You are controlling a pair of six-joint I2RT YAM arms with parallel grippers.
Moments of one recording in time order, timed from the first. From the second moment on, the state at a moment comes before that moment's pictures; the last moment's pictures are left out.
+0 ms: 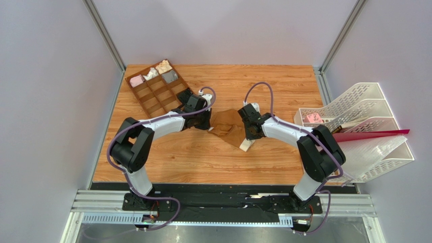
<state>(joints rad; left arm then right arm) -0.57 1.76 1.06 -0.16 0.11 -0.28 0.60 1.68 1.00 -0.48 0.30 0.41</state>
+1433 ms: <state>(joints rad) -0.57 1.79 1.15 -0.28 0.16 -0.29 0.51 1.76 1.11 -0.51 0.30 0.35</state>
